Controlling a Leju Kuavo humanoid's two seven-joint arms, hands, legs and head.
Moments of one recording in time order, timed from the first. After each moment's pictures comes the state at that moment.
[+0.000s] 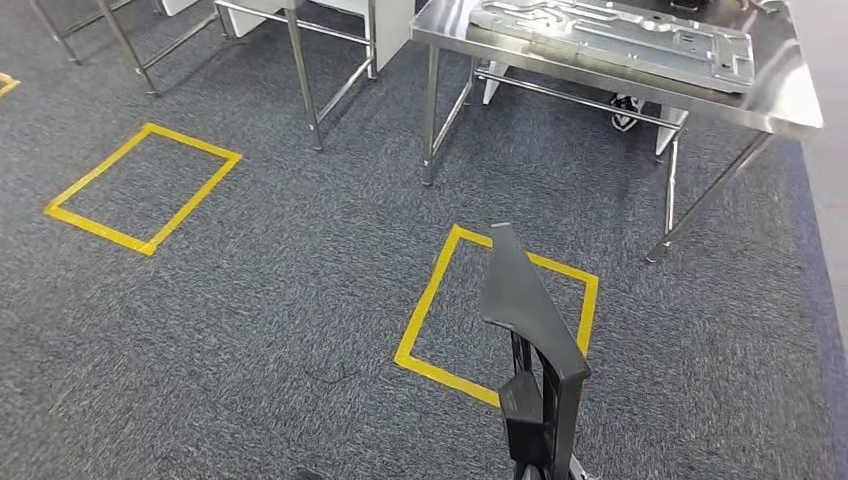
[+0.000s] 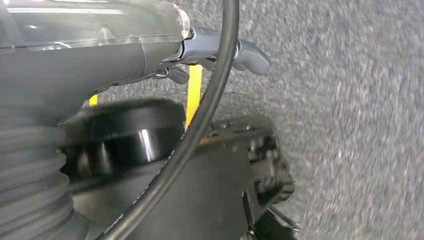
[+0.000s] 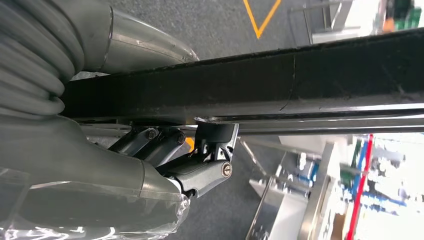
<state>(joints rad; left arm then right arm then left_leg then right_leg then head) -0.16 -0.34 1.36 -0.03 -1.57 0.38 -0.29 0.48 -0.12 0.55 -1.81 -0.04 -0.70 -0.58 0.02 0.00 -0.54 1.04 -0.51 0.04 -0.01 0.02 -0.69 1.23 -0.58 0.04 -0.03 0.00</state>
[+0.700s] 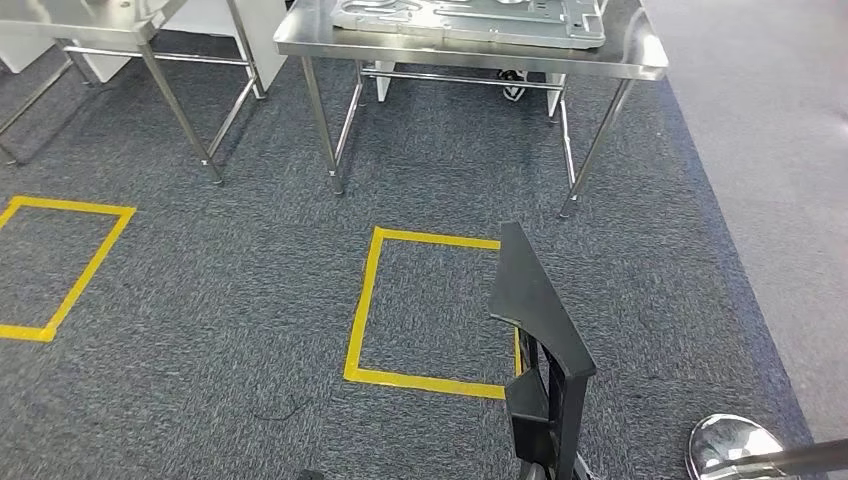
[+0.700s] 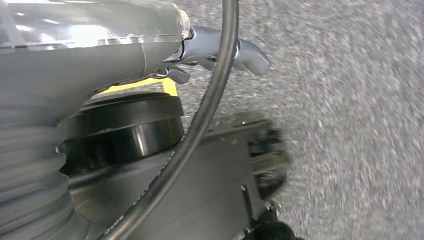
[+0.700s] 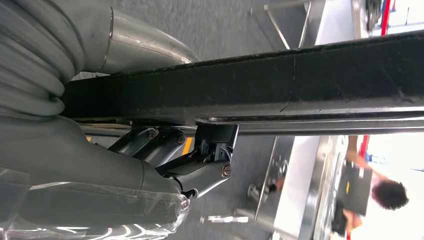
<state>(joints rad) -0.16 -0.33 1.34 -0.03 -1.57 0.37 -0.28 0.48 -0.11 0.55 -1.82 -0.03 -0.70 -0.58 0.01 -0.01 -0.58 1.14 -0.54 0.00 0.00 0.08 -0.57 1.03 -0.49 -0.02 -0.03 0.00</state>
